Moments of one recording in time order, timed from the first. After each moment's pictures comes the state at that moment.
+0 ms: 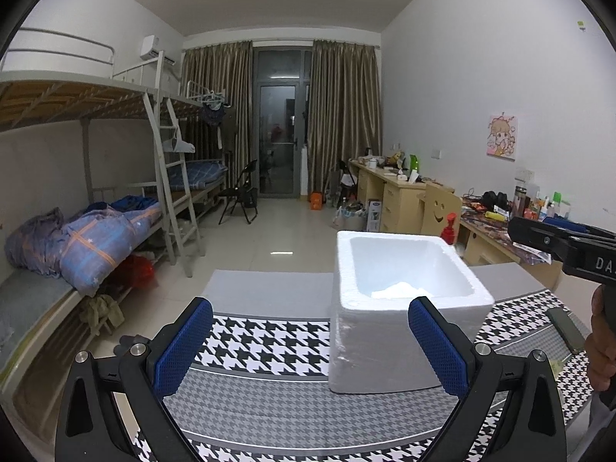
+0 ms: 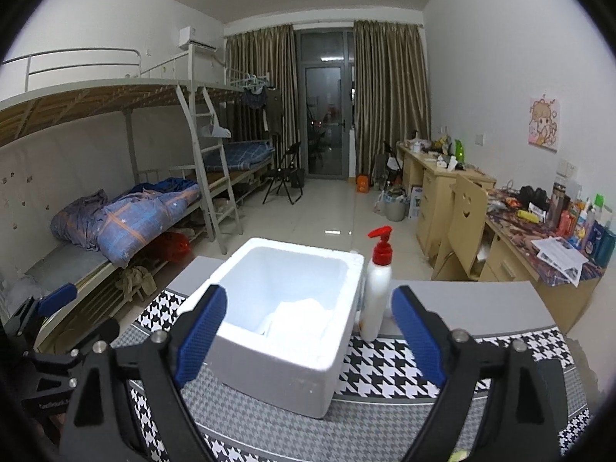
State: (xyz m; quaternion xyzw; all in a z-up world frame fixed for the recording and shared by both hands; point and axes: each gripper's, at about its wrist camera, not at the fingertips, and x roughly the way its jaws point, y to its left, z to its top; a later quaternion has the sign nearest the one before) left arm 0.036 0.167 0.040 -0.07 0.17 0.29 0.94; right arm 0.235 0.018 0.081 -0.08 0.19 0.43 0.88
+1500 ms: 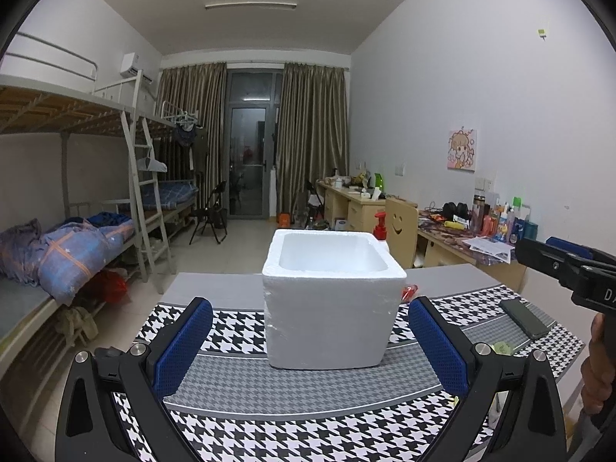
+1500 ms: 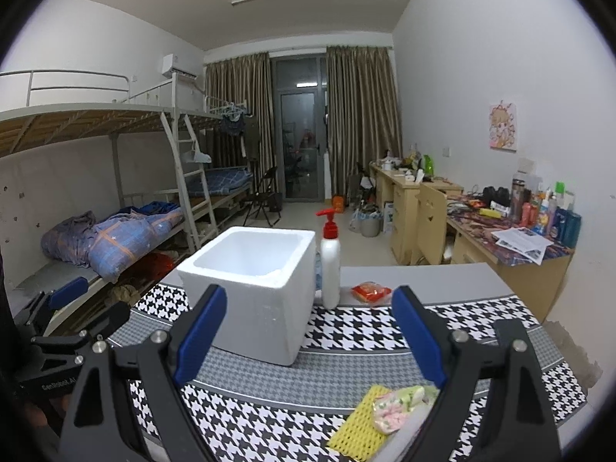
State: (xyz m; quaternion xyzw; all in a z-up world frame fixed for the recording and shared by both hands) left arm 0.010 0.085 0.022 -0.05 0.12 0.24 0.96; right arm 0.182 -0.087 0.053 -0.04 0.15 0.39 0.91
